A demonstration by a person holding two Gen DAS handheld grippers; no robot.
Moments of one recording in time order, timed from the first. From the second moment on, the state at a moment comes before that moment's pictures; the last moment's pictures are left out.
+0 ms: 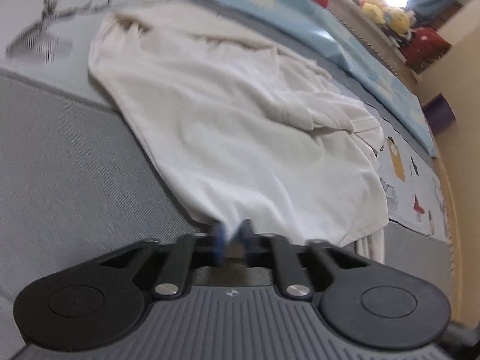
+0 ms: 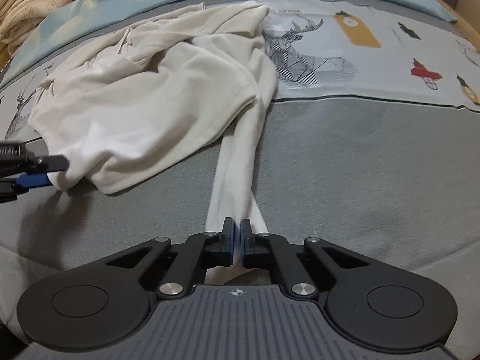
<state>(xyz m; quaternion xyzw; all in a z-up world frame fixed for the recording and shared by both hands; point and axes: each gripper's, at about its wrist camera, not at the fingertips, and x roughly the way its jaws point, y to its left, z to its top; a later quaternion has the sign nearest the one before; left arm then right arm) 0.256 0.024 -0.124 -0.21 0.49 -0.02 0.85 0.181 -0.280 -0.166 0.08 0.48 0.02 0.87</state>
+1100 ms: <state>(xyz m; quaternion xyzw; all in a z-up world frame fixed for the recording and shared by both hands) 0.177 0.125 -0.083 -0.13 0.51 -0.01 0.85 0.170 -0.314 -0.134 0.18 0.38 0.01 0.91</state>
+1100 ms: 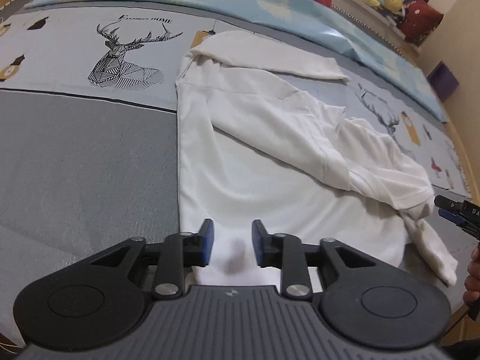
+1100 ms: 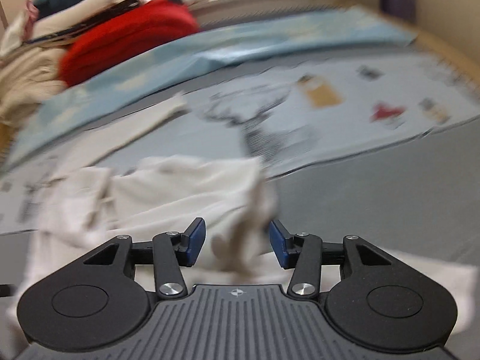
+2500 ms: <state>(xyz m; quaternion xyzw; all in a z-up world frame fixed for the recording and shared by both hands) 0.192 0.145 -0.117 -0.11 0.57 0.00 0.82 0.246 -0.320 -0.167 0.05 0.44 0.03 0.89</state>
